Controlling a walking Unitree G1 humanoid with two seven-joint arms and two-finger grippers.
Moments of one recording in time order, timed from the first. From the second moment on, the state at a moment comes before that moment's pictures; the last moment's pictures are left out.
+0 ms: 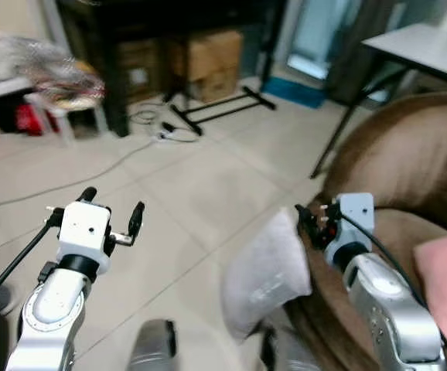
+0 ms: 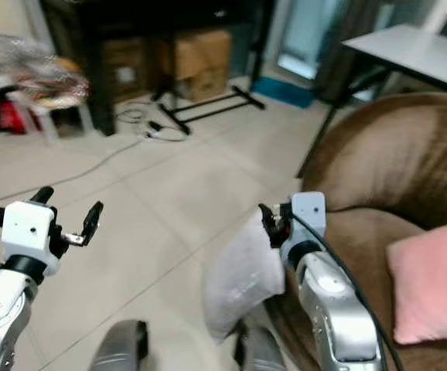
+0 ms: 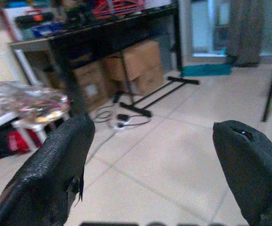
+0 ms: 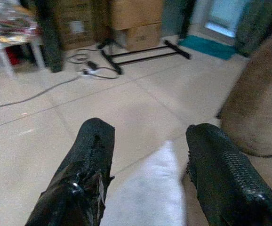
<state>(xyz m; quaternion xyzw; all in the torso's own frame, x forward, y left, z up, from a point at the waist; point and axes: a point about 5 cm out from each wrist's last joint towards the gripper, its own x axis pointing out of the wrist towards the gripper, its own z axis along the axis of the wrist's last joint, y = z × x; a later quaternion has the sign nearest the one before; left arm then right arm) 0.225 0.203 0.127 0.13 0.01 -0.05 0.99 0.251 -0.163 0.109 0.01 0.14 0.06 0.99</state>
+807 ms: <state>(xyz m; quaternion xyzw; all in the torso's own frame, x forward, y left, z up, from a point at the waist) 0.226 0.195 0.120 0.15 0.03 -0.08 0.99 0.258 -0.175 0.098 0.00 0.17 0.06 0.98</state>
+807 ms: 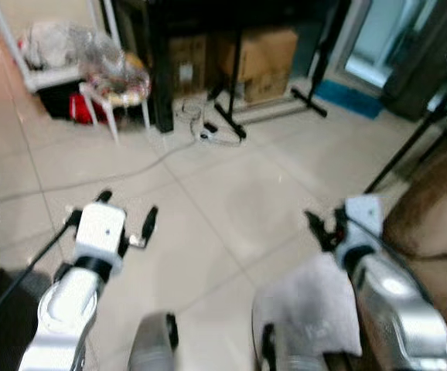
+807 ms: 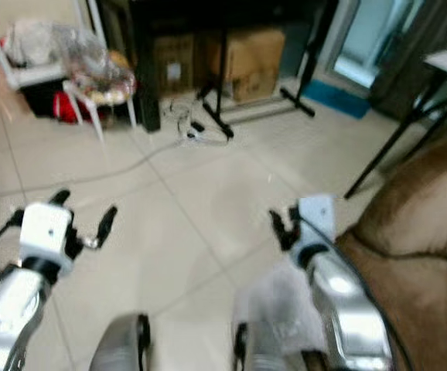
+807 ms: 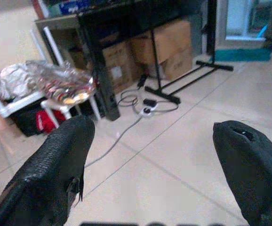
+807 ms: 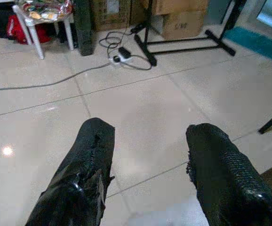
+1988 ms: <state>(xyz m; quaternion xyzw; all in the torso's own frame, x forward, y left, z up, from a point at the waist) 0.237 0.163 0.114 0.12 0.07 -0.32 0.94 0.287 -0.210 0.022 -0.01 0.29 -0.05 0.95</state>
